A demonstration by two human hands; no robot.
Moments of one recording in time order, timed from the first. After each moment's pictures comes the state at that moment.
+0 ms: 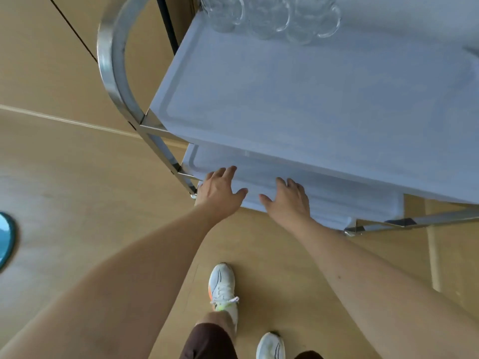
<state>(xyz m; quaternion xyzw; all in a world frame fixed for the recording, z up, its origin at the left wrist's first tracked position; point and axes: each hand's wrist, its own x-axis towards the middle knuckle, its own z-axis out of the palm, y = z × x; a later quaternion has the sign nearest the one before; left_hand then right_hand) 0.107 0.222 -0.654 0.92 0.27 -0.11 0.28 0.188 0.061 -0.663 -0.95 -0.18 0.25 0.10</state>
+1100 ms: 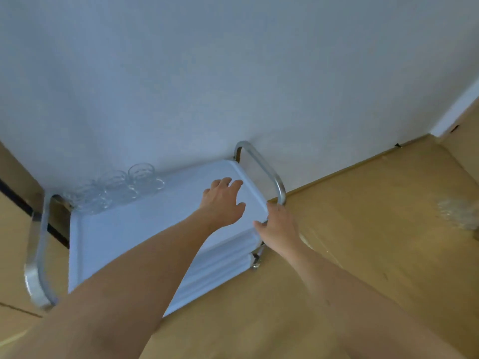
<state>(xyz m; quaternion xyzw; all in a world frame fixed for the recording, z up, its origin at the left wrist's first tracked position) 0.209 0.042 -0.290 0.97 -0.19 -0.05 0.16 0.138 -0.122 -0.322 -0.97 0.11 0.04 0.21</state>
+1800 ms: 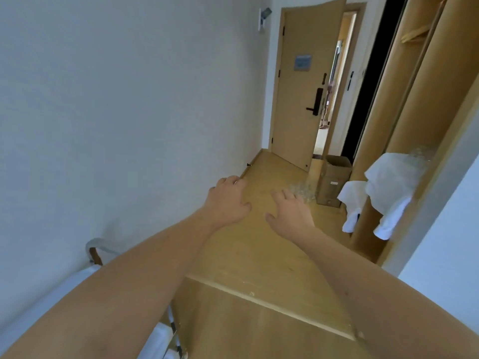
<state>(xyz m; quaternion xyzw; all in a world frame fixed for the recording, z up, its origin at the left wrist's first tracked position) 0.166 -0.282 -0.136 0.81 -0.55 0.02 0.17 0.014 -0.396 -0.178 -0.91 0.37 -0.16 0.04</state>
